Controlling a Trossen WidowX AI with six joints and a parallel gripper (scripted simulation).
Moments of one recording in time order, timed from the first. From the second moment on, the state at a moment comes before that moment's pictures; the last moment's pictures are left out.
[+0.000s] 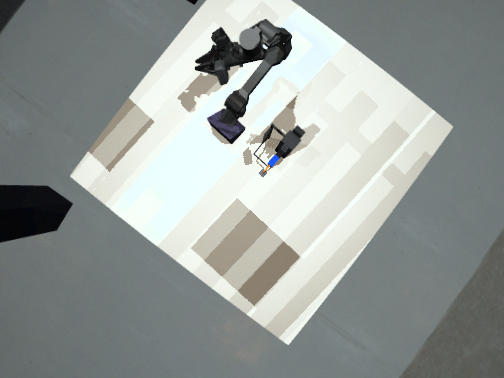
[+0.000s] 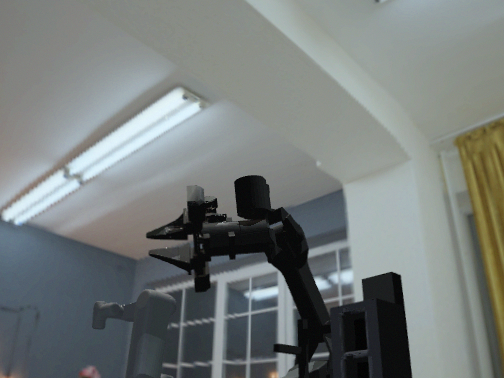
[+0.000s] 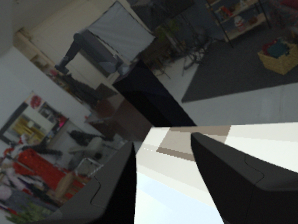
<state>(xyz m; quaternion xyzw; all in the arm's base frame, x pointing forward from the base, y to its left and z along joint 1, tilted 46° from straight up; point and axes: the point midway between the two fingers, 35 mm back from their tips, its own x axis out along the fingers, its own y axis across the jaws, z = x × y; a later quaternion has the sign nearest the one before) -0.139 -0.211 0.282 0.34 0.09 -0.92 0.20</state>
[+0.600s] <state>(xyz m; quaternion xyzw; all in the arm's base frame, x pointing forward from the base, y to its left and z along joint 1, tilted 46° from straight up) 0.098 -0.274 0.111 0.62 0.41 -0.56 0.37</state>
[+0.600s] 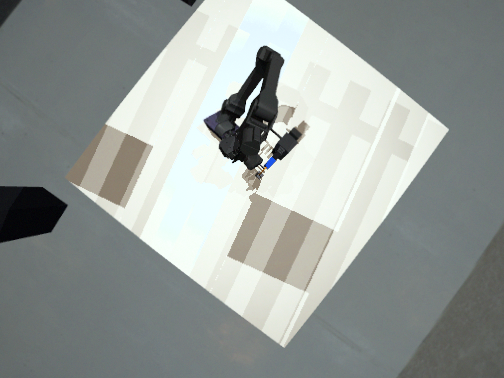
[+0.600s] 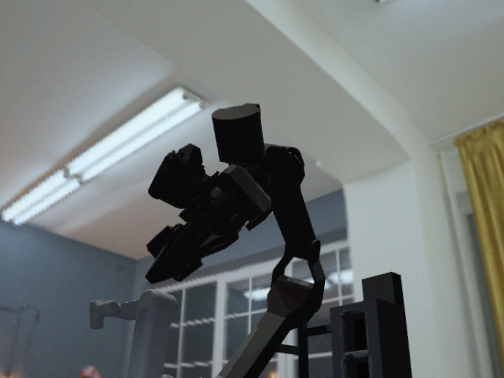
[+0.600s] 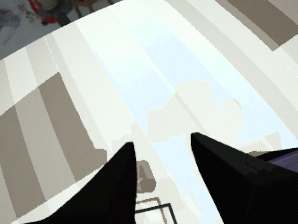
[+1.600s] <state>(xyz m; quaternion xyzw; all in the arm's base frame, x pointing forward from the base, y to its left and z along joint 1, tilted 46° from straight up) 0.243 -0.154 0.039 0.72 0.58 -0.29 0.25</state>
